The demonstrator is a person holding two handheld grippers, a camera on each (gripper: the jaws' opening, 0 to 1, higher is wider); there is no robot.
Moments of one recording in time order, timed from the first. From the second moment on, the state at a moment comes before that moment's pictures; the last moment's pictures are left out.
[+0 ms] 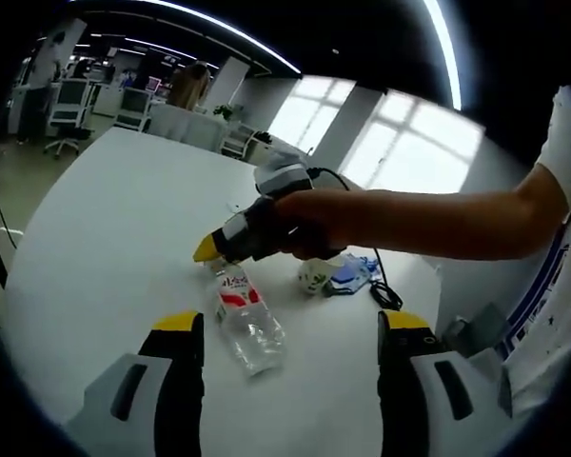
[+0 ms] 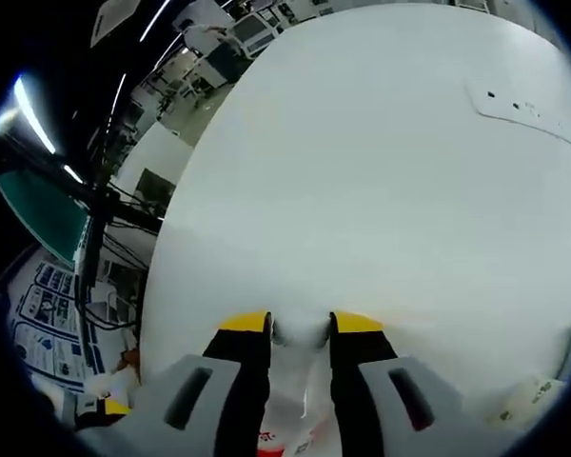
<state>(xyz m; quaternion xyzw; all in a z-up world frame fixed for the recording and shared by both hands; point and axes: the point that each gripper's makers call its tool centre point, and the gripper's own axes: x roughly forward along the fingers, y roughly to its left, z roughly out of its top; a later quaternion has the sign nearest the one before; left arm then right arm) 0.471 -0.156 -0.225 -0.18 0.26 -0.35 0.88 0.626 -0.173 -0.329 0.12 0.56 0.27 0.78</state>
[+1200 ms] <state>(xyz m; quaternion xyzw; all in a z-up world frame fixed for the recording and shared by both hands) 0.513 -0.203 -0.275 -0.14 0.32 -0.42 0.84 0.575 -0.177 -0.239 0.02 0.40 0.33 0.85</state>
